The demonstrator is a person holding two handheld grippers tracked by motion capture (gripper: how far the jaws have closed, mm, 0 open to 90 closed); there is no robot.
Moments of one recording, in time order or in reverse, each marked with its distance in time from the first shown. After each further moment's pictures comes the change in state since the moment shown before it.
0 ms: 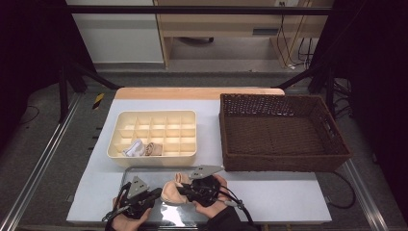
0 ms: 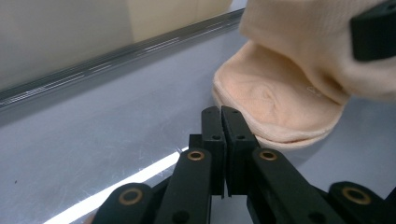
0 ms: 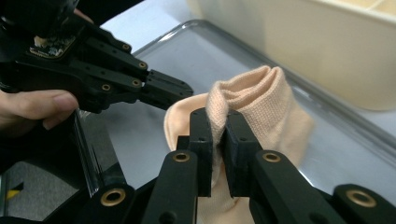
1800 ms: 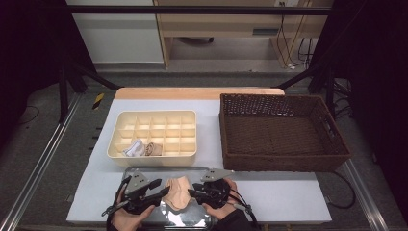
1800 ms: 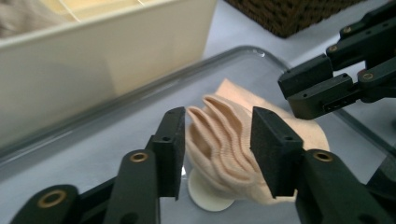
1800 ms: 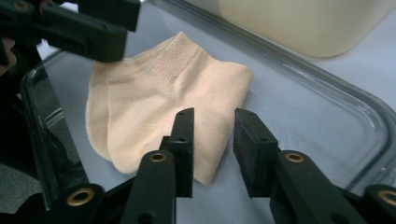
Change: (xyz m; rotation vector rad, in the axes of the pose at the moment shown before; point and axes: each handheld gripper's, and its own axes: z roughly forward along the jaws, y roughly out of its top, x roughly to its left) left arm -0.008 0.025 -0.005 -0.058 -0.070 0.035; right arm -0.022 -0.031 -0.004 0.014 -0.083 0.042
